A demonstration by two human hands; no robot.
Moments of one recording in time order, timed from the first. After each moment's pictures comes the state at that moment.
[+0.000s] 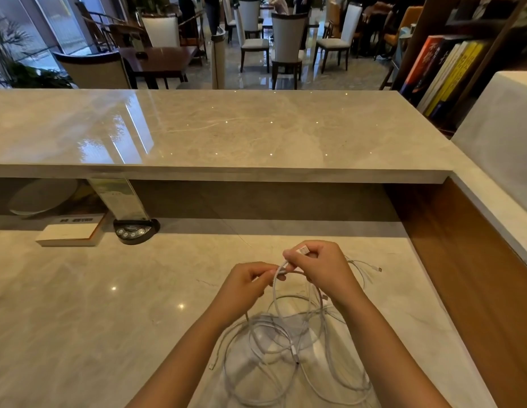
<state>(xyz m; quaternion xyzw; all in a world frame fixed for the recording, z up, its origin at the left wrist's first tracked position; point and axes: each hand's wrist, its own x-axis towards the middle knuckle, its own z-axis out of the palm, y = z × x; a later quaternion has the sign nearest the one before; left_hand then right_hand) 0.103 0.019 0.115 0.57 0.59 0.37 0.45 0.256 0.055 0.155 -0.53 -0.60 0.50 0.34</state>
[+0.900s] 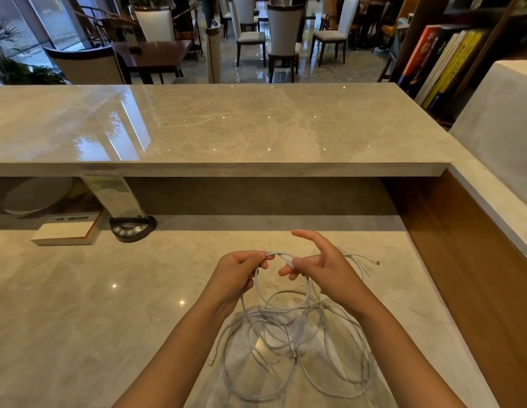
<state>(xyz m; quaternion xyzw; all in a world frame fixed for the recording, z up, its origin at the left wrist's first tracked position) 0.104 0.028 0.129 0.35 0.61 0.43 0.56 0.279 0.048 0.139 -0.46 -0.62 0.55 0.31</state>
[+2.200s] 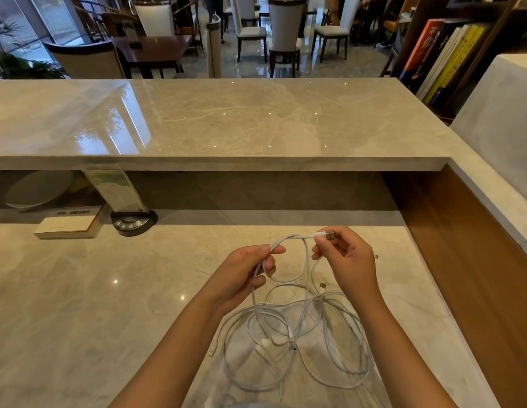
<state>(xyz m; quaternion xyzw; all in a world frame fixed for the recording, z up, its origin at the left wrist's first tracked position) 0.104 0.019 0.132 0.33 0.47 0.44 0.69 0.291 0.048 0.128 -0.49 -0.59 0.39 0.51</state>
